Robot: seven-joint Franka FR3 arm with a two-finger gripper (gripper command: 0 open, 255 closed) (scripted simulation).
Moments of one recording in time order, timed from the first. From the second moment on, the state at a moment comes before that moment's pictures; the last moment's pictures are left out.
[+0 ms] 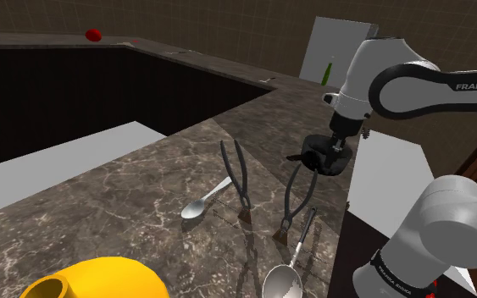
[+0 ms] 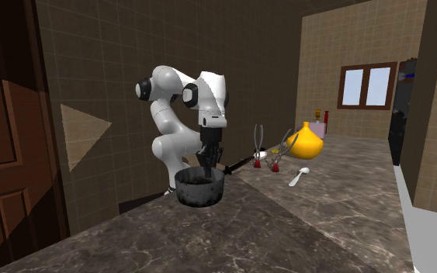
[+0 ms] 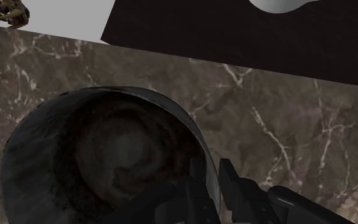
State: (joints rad) arm 0.08 -0.92 -0.07 -2.80 -0.12 1.90 -0.33
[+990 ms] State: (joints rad) arm 0.08 -0.92 -0.06 -2.63 -0.11 1.72 -0.34
